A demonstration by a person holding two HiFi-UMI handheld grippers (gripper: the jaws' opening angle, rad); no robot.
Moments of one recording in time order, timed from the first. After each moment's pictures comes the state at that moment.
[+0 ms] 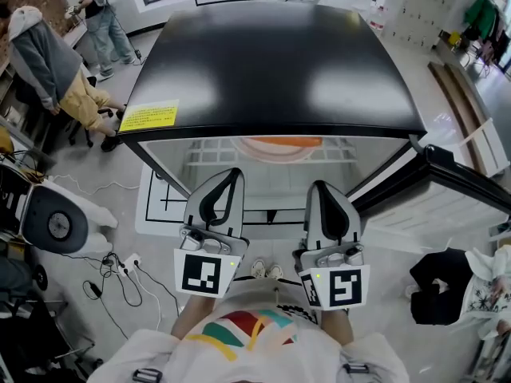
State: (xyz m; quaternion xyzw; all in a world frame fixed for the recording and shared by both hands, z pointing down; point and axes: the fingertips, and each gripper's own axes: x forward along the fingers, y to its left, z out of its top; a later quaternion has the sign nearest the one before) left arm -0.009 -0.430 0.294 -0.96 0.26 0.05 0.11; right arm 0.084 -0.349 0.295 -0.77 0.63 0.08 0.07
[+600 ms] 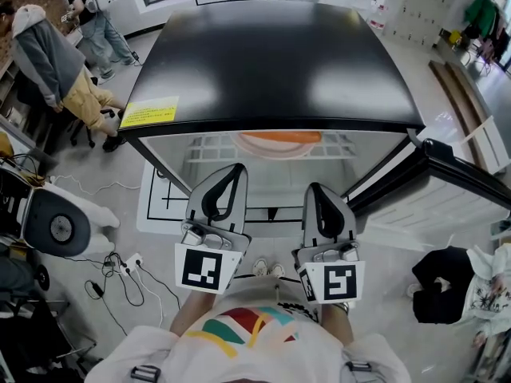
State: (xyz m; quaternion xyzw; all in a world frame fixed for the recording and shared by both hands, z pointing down) left arm -0.005 -0.426 0.290 -0.96 0.25 0.06 0.10; right arm 0.082 -0.349 0.321 -0.78 0.63 0.06 0.03
